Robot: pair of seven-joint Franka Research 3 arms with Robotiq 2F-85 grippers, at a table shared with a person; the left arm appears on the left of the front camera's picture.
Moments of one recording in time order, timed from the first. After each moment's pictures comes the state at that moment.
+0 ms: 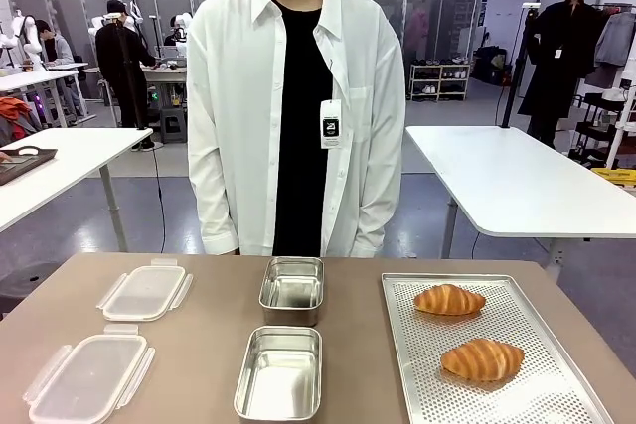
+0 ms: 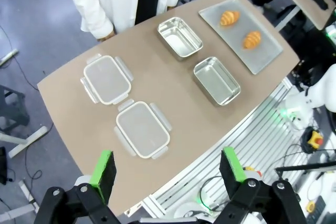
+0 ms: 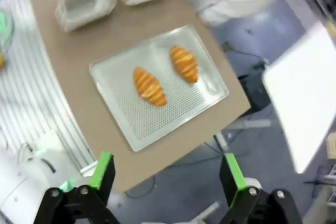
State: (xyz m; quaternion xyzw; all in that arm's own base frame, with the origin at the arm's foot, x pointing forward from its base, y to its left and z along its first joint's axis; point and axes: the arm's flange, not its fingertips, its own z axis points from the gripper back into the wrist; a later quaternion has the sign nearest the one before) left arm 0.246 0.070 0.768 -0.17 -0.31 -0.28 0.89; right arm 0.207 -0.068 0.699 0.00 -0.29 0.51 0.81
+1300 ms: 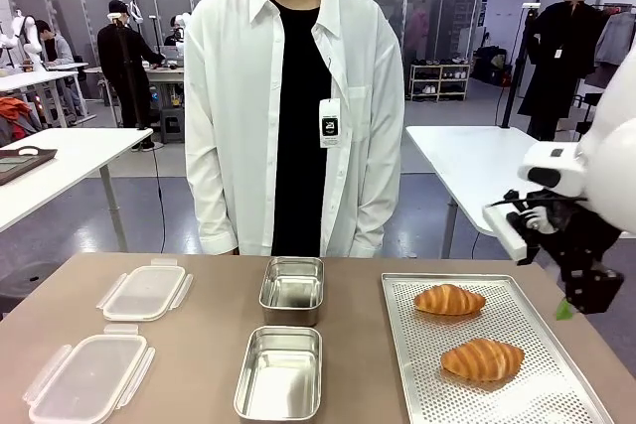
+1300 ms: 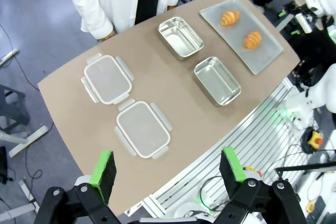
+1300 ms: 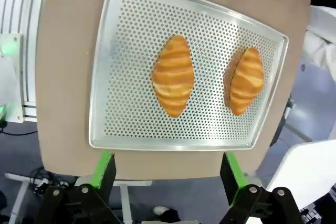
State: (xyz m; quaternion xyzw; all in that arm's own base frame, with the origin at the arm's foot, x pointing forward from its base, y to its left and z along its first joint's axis) left arm 0.247 0.070 0.768 -0.17 -0.31 -0.28 0.89; right arm 0.345 0.045 0.485 -0.08 -0.09 0.75 0.65
